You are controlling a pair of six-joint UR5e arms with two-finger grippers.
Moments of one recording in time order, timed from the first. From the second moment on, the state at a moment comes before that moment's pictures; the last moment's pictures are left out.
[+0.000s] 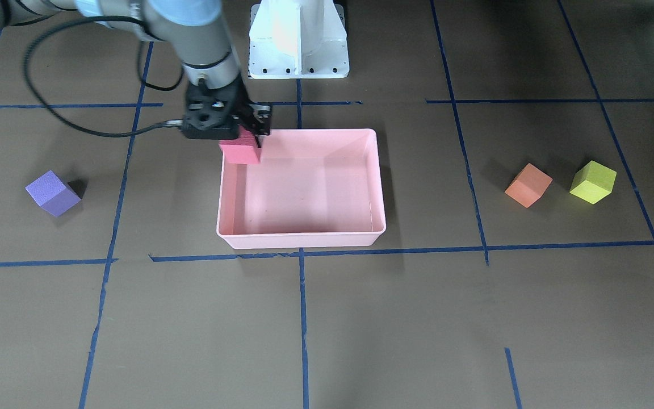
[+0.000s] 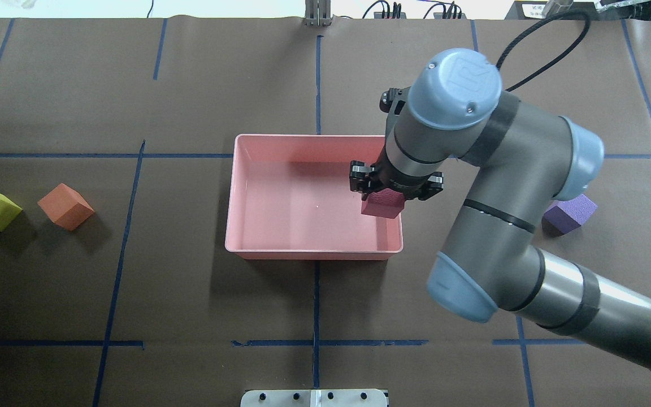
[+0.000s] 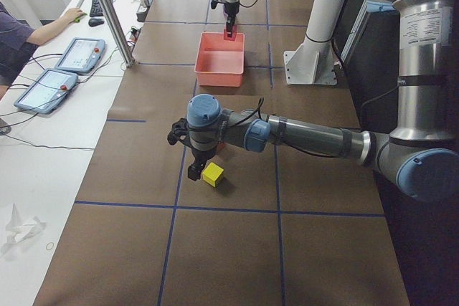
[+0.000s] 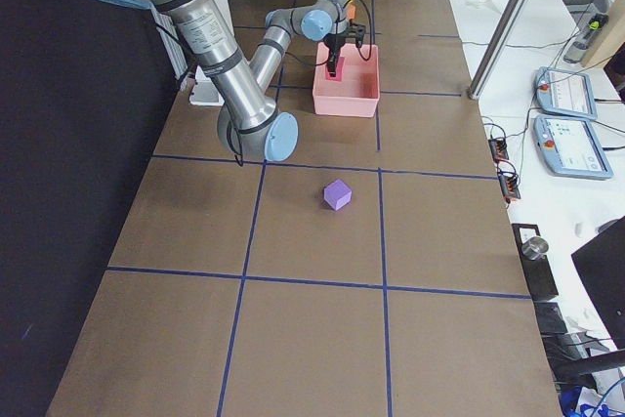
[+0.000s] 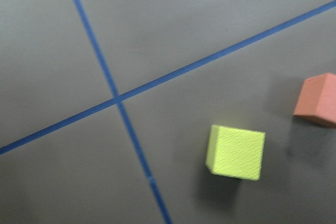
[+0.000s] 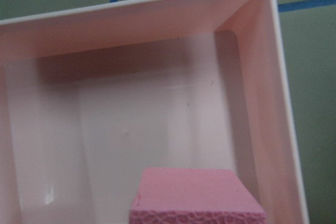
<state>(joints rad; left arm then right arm) -1.43 -1.48 -1.82 -1.71 -2.39 0.13 0.54 -0.83 1.78 -1.74 1.91 1.34</state>
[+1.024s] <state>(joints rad) -1.10 -1.55 -1.68 -2.10 -2.33 -0.09 0.64 -0.98 1.91 -1.74 1.97 1.16</state>
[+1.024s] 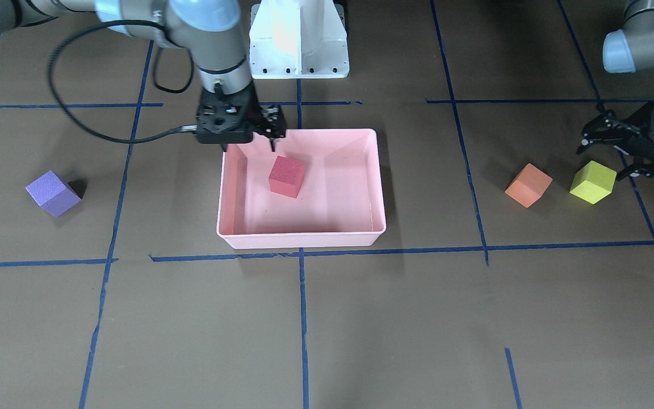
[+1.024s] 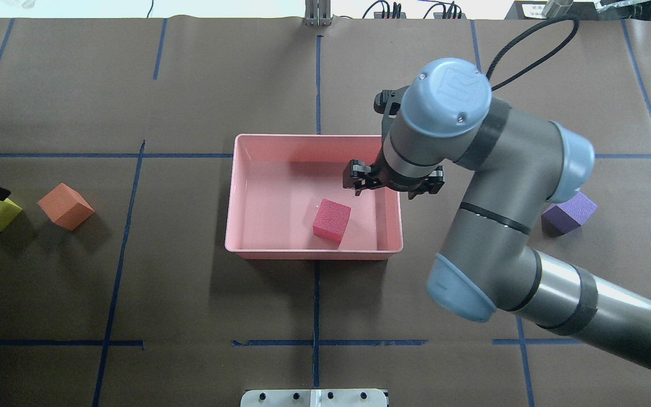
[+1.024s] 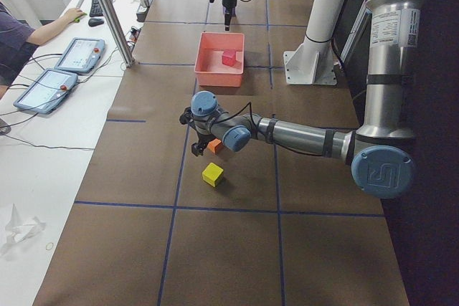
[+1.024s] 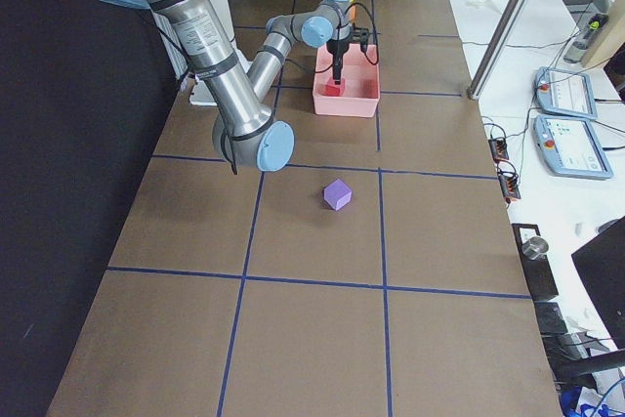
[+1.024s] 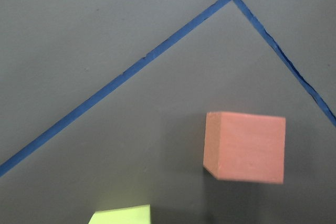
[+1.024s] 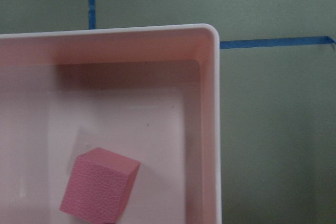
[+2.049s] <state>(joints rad) -0.90 -1.62 -1.58 -2.21 -2.24 -0.28 0.67 -1.03 1.94 -1.74 1.99 1.12</state>
